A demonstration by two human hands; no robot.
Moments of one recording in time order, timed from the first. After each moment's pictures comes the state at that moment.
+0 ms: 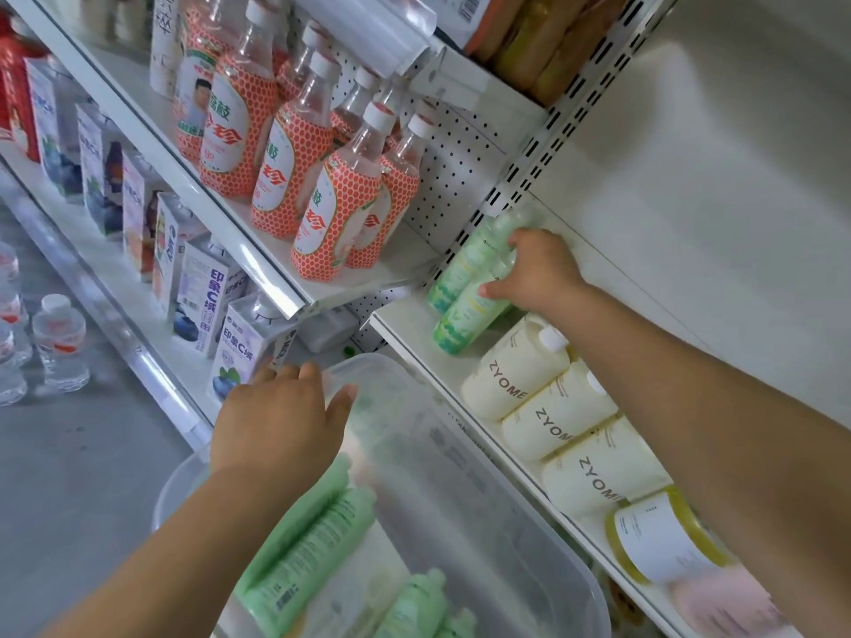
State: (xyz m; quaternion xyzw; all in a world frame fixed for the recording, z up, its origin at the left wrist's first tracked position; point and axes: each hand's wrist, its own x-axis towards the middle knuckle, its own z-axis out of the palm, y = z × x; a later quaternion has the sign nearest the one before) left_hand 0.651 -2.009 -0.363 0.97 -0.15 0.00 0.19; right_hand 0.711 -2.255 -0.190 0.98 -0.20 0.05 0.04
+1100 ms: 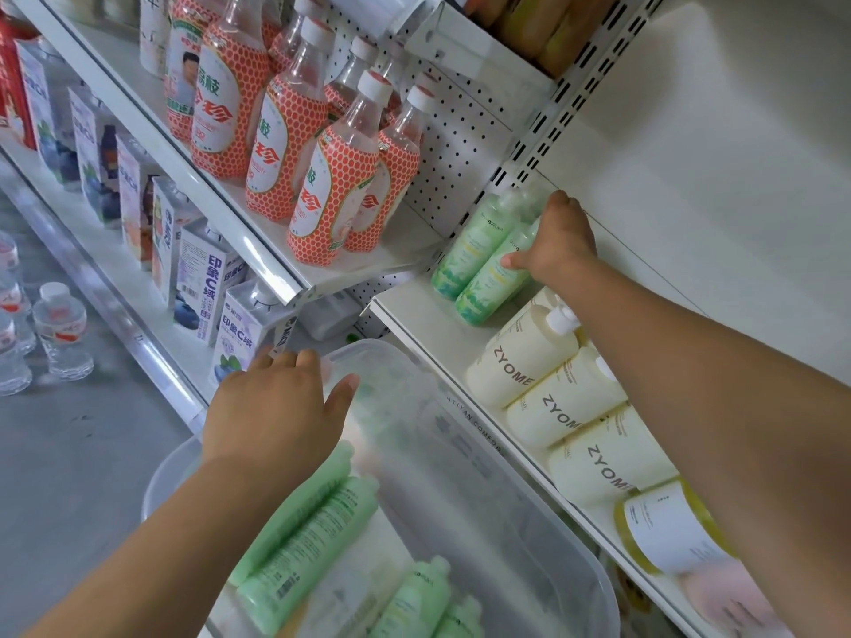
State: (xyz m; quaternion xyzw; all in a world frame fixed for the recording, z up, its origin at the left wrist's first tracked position) left_hand 0.653 -2.013 -0.371 0.97 -0.15 0.01 0.17; right_hand 0.739 -2.289 -0.195 0.95 -0.28 0.11 0.04
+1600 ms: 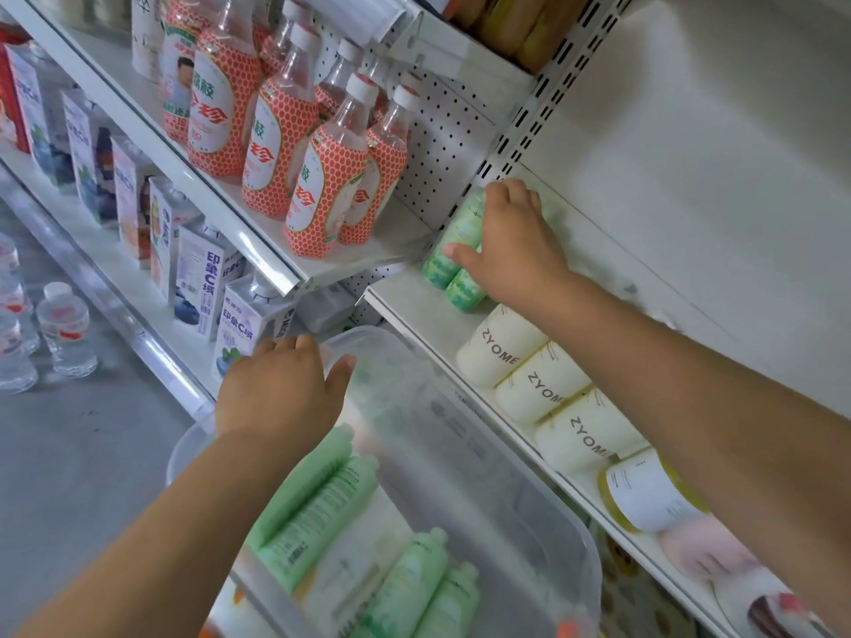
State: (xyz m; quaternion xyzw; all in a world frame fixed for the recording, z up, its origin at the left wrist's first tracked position) left_hand 0.648 -2.011 -0.358 0.97 -0.15 0.01 0.20; right_hand 0.677 -2.207 -0.192 0.98 -0.11 0.12 0.11
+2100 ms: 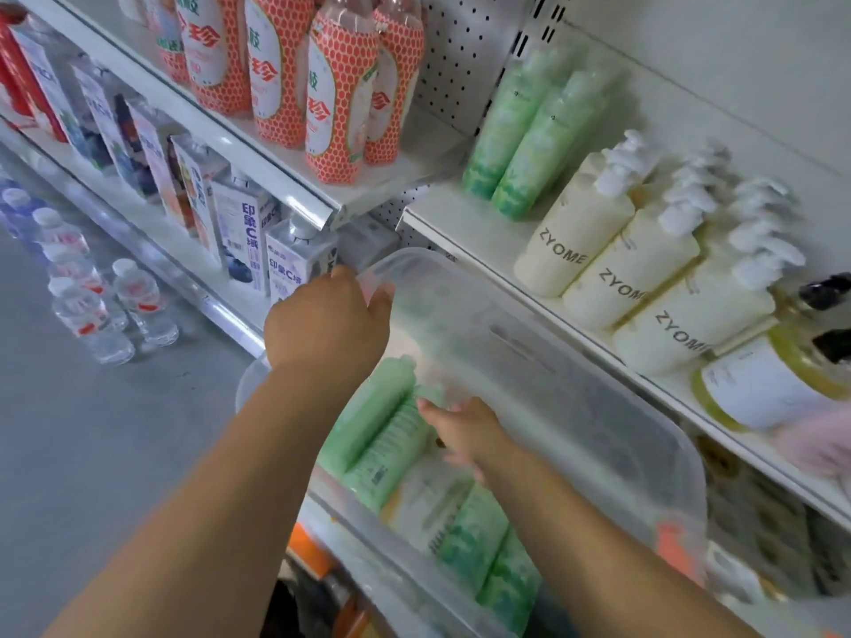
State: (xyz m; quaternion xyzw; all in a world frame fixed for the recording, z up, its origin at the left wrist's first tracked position) left_hand 0.650 -2.008 -0.366 0.97 -0.13 0.01 0.22; right_hand 0.542 -2.156 -0.452 0.73 -0.45 -0.11 -0.50
